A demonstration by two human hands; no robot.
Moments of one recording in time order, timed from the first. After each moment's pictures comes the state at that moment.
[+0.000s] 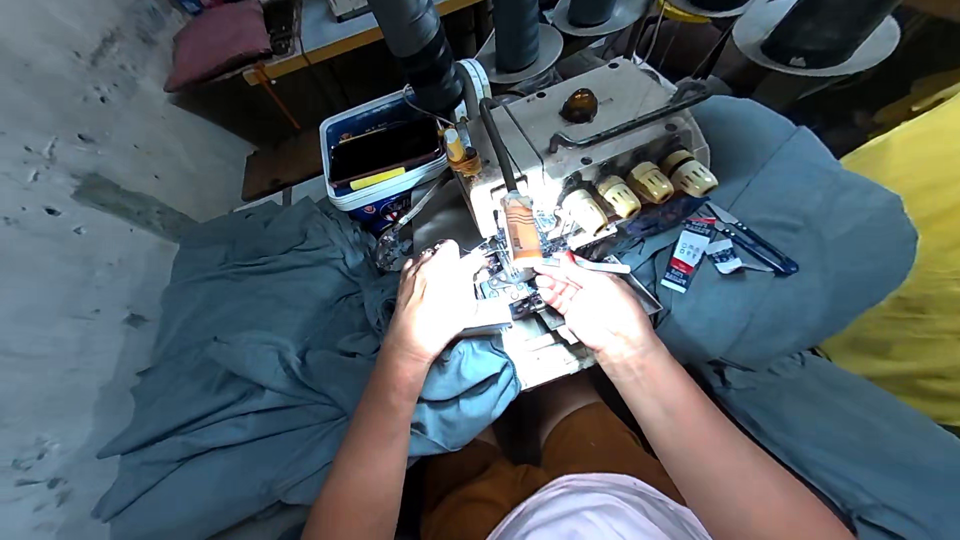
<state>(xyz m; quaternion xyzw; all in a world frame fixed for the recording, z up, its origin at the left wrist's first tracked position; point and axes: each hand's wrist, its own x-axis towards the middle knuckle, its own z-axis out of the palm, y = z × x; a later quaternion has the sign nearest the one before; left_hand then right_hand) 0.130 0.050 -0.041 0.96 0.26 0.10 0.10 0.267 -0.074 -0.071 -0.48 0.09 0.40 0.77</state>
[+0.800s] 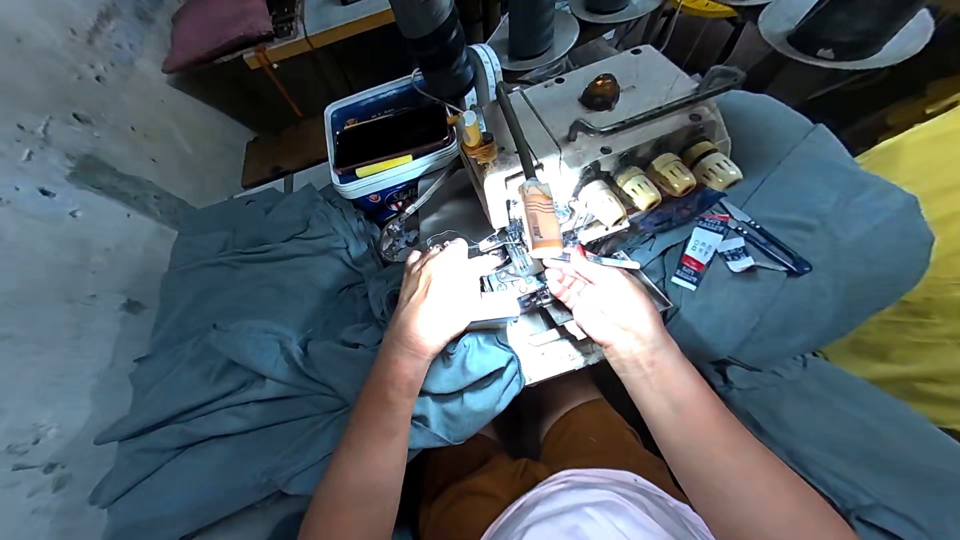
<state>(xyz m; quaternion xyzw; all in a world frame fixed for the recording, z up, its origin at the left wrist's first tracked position) 0.123 0.058 -0.051 0.97 0.22 0.07 0.09 0.269 -0.074 -0.077 -0.48 0.09 0.40 0.77</state>
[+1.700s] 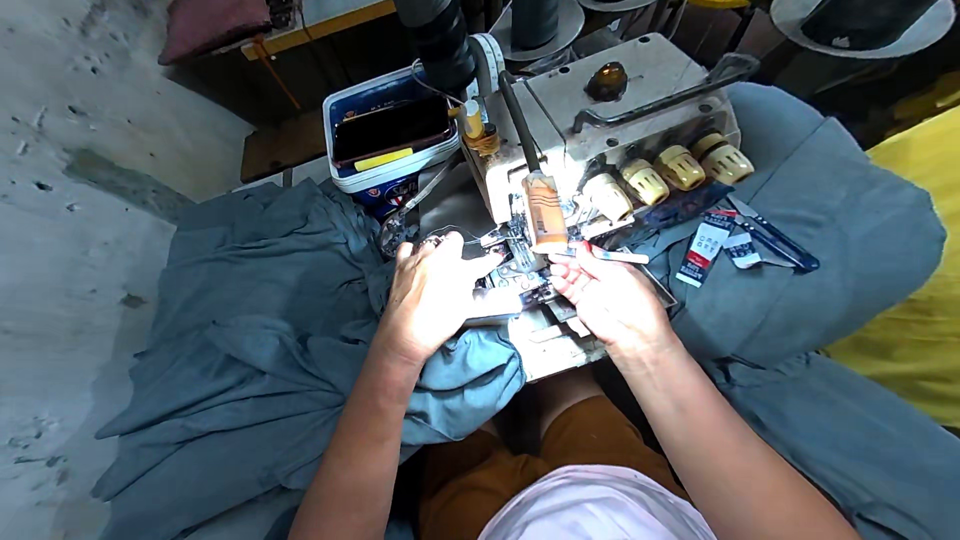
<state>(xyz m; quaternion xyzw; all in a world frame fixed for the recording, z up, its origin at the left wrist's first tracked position) 0.117 0.056 -0.039 0.98 0.21 0.05 0.04 0.268 -0.075 -0.079 -0.47 0.08 0.38 0.79</state>
